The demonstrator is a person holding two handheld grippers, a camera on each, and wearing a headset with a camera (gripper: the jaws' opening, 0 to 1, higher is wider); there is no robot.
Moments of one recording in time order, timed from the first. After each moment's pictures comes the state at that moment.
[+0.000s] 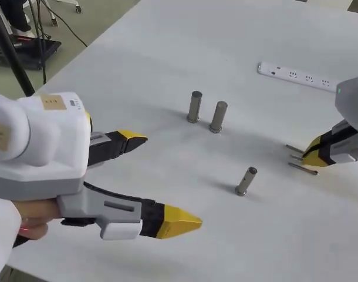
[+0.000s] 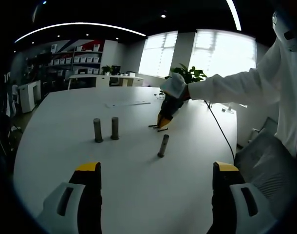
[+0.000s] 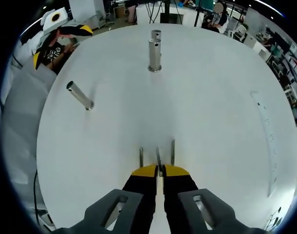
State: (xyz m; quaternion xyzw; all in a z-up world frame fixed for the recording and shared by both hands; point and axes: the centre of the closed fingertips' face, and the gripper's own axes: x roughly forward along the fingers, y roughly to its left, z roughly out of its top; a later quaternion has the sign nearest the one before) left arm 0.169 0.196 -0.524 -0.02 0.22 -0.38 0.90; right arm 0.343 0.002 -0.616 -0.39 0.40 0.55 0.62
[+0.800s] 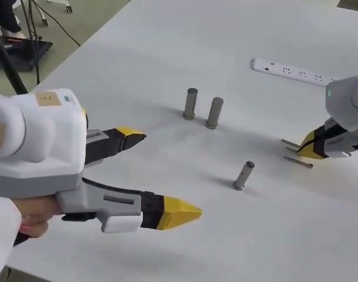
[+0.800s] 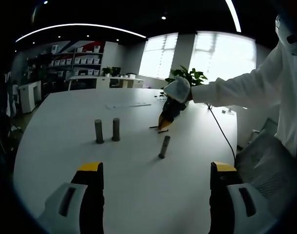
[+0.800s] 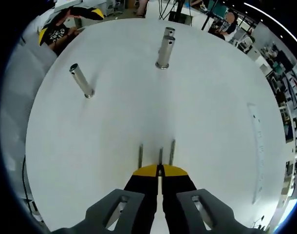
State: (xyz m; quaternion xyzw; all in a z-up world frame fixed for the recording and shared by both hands) left arm 0.171 0.200 -0.524 -0.02 0.22 -0.37 0.90; right arm 0.343 0.000 -0.615 -0.46 0.35 0.54 0.61
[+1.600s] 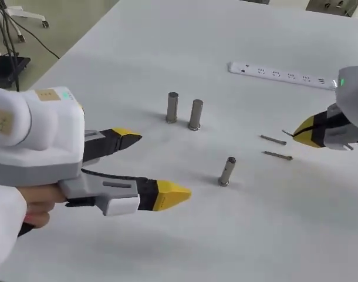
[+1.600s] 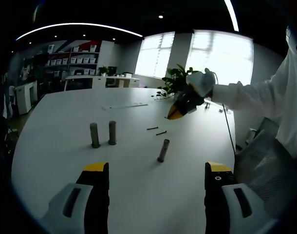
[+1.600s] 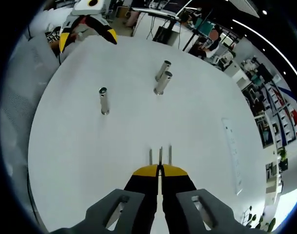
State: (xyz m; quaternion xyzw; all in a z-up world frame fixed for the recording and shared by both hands) left arm 0.185 0.187 -0.520 -0.02 0.22 -0.40 0.89; right arm 0.298 -0.001 -0.549 -0.46 0.26 0.50 0.69
